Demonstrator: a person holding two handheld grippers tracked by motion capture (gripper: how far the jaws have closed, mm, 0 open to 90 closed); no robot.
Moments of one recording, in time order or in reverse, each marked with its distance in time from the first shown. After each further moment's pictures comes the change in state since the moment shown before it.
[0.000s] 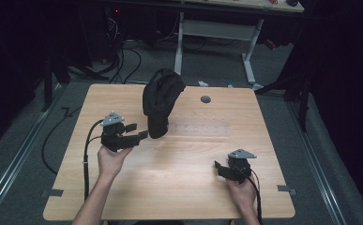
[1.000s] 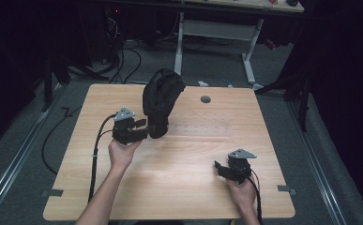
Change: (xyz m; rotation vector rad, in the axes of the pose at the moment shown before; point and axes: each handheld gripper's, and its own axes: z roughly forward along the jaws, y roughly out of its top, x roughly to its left) left arm 0.003 0.009 0.040 0.000 0.023 0.039; right arm 0.000 0.000 0.000 0.001 0.000 0.000
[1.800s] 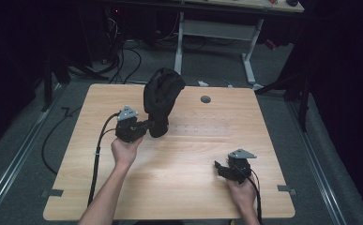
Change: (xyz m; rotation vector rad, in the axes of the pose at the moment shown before) left arm 0.000 0.001 0.011 -0.032 -0.009 0.027; right arm 0.000 0.000 0.000 0.000 0.000 0.000
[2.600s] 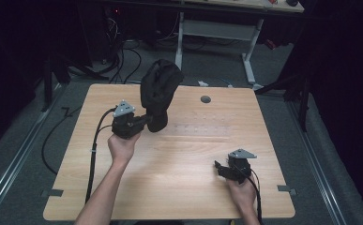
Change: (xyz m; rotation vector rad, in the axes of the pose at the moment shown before) left arm -0.004 0.020 -0.014 -0.043 0.012 0.034; right arm -0.001 0.000 0.000 0.001 -0.002 -0.002
